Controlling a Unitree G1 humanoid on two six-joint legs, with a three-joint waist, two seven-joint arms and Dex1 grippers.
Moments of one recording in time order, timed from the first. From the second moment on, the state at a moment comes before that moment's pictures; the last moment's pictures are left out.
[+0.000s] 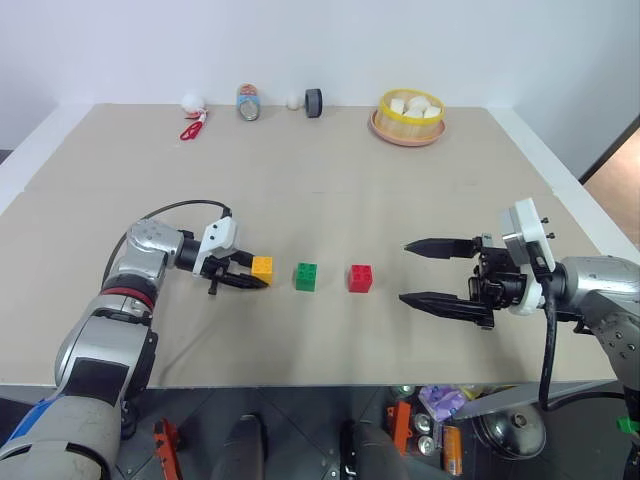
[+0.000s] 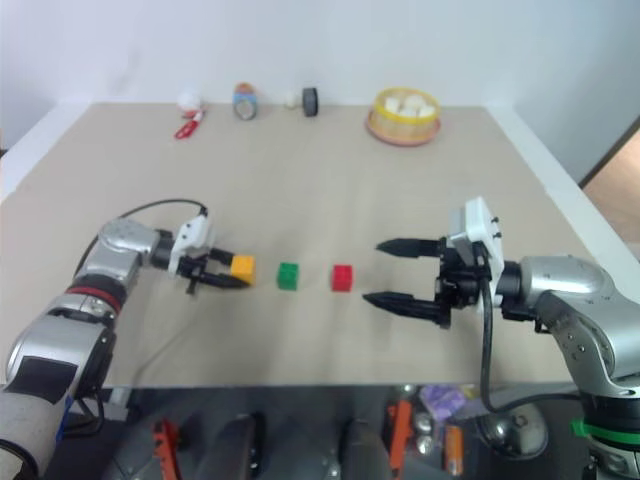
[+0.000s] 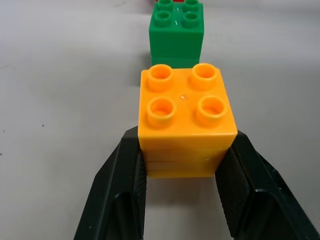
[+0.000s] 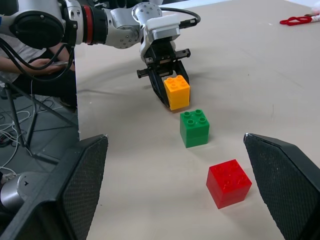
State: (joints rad) left arm -1.01 0.50 -0.16 1.21 -0.10 -0.43 -1.60; right arm -0.30 -0.91 -0.20 -0.36 0.78 0.63 1.12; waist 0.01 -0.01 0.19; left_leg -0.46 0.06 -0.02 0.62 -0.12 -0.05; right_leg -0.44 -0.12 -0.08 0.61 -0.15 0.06
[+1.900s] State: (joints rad) left arm -0.96 0.49 -0.06 1.22 -0.03 -0.50 -1.51; right arm -0.38 -0.91 -0.19 -0.33 0.76 0.63 1.13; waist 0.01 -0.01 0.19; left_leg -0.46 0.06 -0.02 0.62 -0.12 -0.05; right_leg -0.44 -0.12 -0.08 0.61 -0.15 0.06
